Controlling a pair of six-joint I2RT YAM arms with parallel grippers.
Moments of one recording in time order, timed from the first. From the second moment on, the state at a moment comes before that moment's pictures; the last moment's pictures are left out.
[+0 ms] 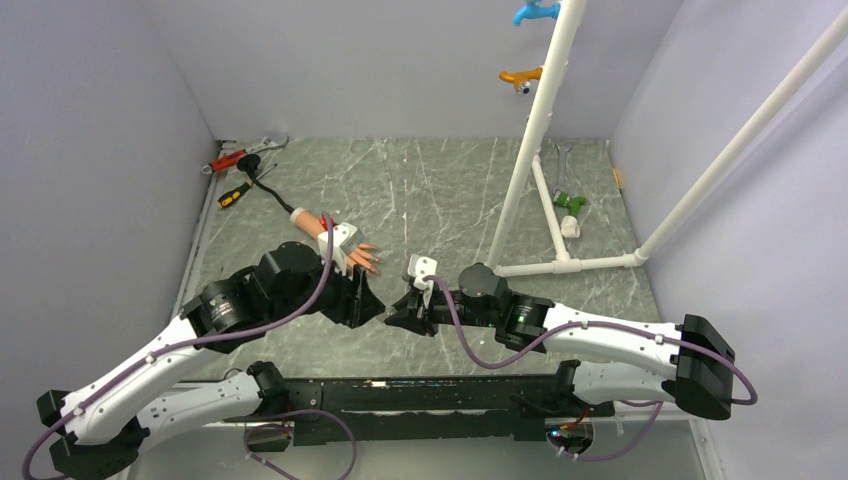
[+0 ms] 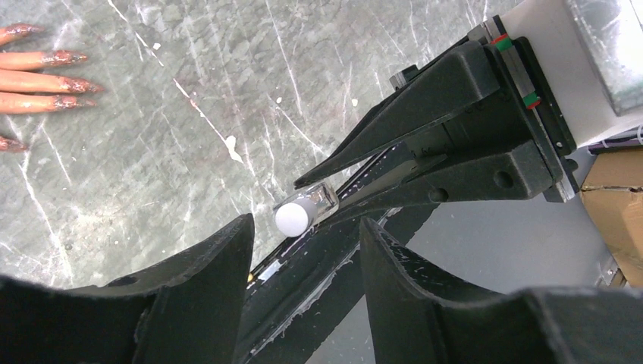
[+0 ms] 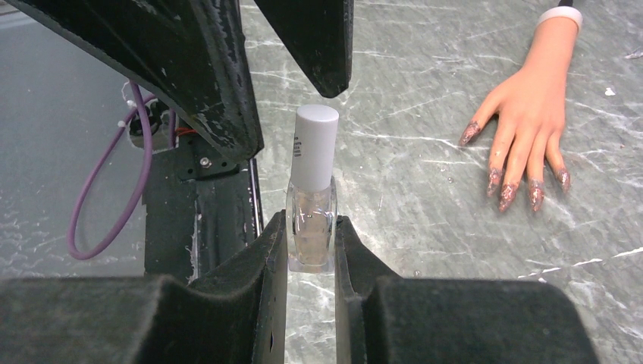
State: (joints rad) left arm -0.94 0.78 1.02 -0.77 0.06 -0.49; right arm 1.14 1.11 0.67 0.22 -0.26 0.02
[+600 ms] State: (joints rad) left arm -0.94 0.81 1.00 -0.74 0.09 -0.52; right arm 1.14 1.10 0.67 0.22 -0.26 0.02
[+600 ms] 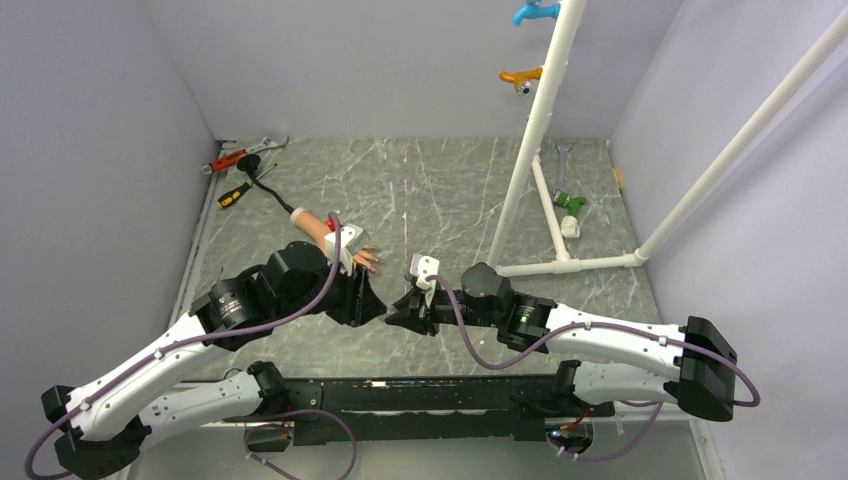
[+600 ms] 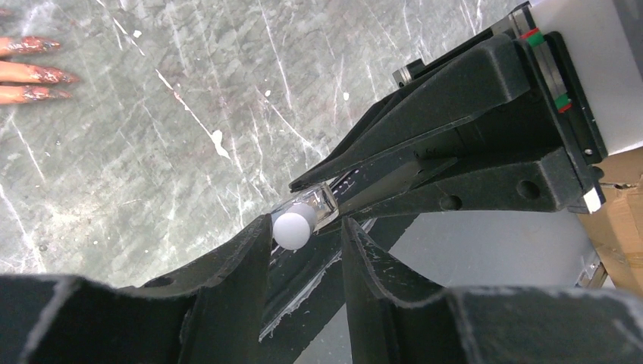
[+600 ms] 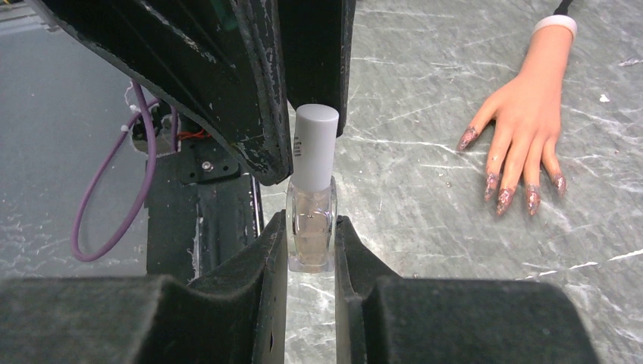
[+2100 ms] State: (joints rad) left arm -0.94 0.75 0.92 -0.70 0.40 -0.13; right arm 1.14 1.06 0.67 0.18 -0.45 0.03
